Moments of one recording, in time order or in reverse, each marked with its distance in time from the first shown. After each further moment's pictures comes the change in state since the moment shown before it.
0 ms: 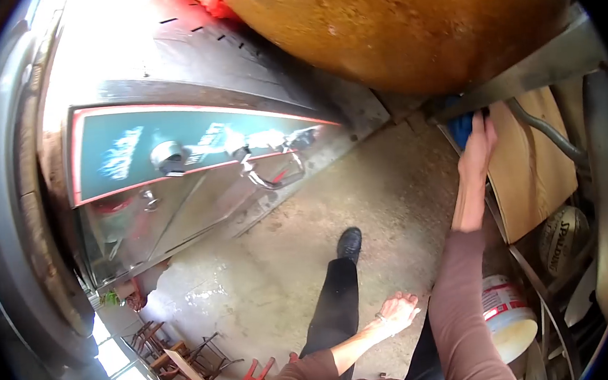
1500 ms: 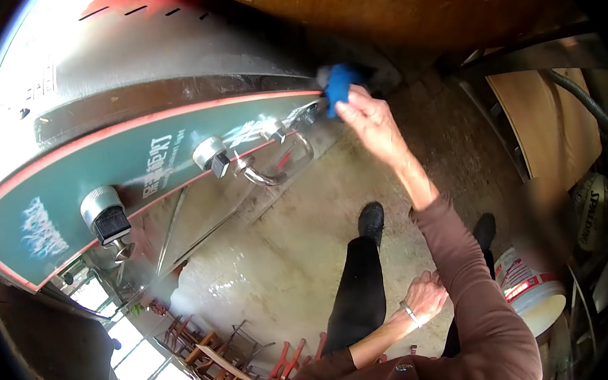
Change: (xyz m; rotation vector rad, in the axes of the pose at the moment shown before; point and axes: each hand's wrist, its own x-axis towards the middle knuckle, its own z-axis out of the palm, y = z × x) left_hand 0.000 0.001 -0.072 -0.030 0.066 0.045; right_hand -0.134 0.082 0.091 -0.156 -0.987 0.105
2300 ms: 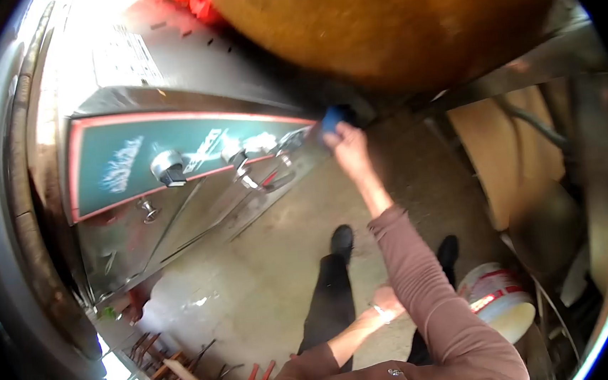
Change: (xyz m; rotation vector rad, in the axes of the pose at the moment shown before) left_hand -0.003 -0.023 0.055 -0.167 0.250 -0.001; right_hand 0.009 0.037 0.015 -0.059 0.182 0.169
